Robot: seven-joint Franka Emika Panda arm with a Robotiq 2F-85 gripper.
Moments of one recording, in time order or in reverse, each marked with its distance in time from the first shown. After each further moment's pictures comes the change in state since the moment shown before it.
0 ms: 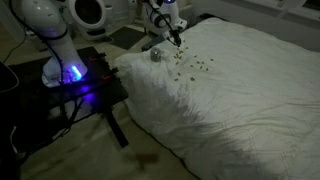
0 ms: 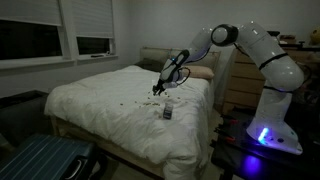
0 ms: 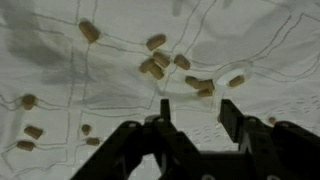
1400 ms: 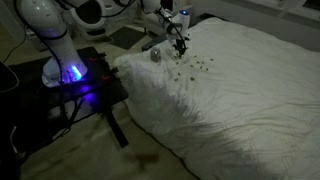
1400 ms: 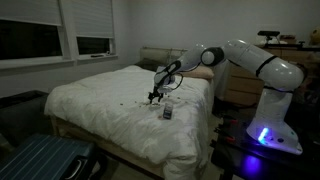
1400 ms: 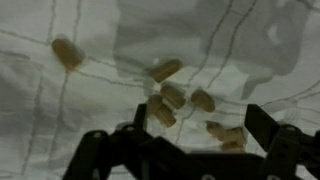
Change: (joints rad) arm -0.035 0.366 -0.007 0.563 0.000 -0.477 0.000
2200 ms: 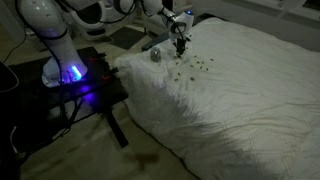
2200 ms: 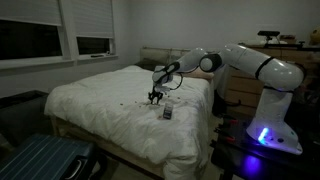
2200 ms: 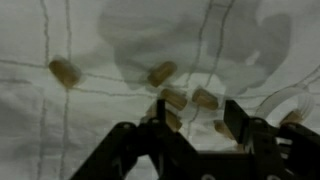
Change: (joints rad) arm -0.006 0.103 -0.014 0.221 0.000 -0.211 0.185
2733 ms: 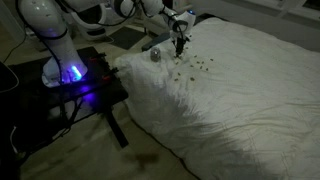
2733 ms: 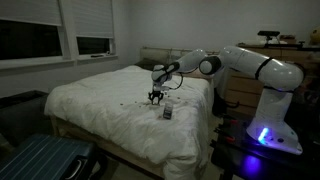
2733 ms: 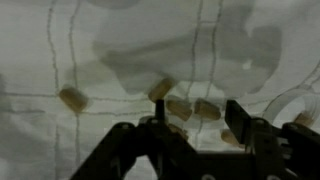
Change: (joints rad) arm -0.003 0.047 -0.006 0.113 0.000 -0.150 0.126
